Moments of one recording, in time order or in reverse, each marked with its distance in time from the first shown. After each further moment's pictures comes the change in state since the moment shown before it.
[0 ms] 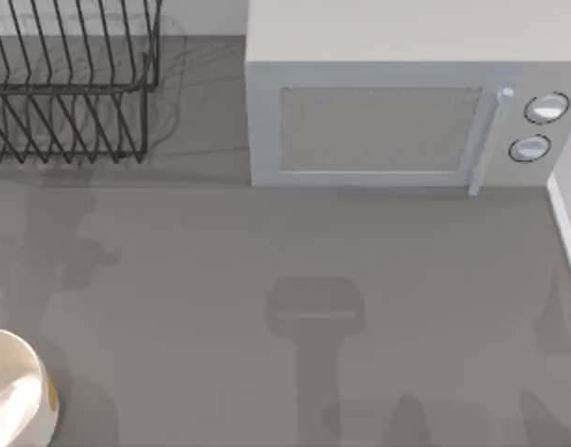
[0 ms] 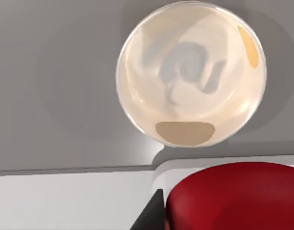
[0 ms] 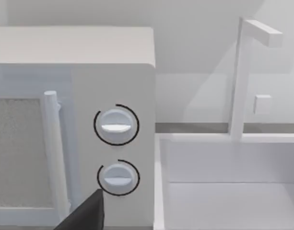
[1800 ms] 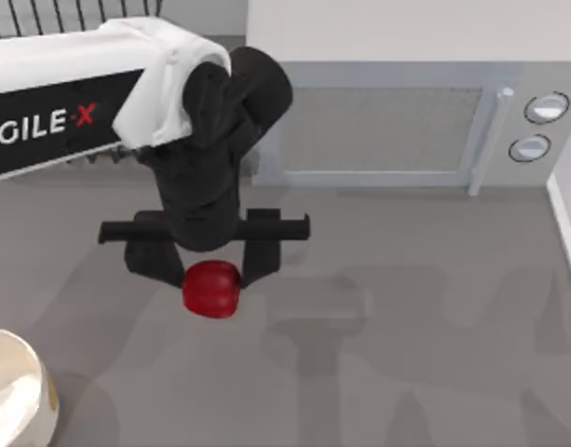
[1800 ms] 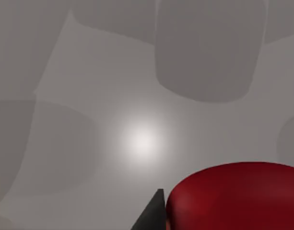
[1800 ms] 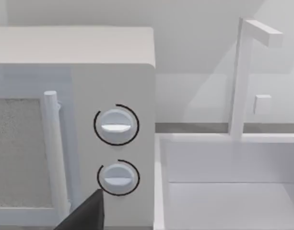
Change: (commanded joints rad) left arm -0.575 0.511 -0.253 0.735 0.029 -0.629; right arm 0.000 0.000 0.000 0.000 0.000 0.000
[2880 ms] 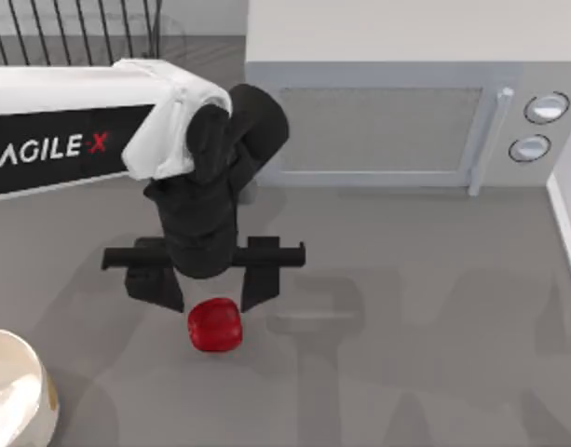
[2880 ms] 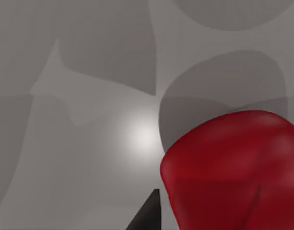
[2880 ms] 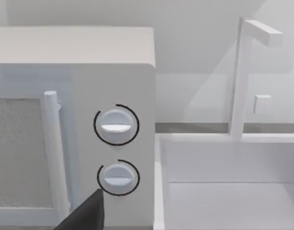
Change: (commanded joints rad) left arm 0.000 0.019 -0.096 0.102 0.000 0.000; right arm 0.000 0.000 0.000 0.000 0.000 0.000
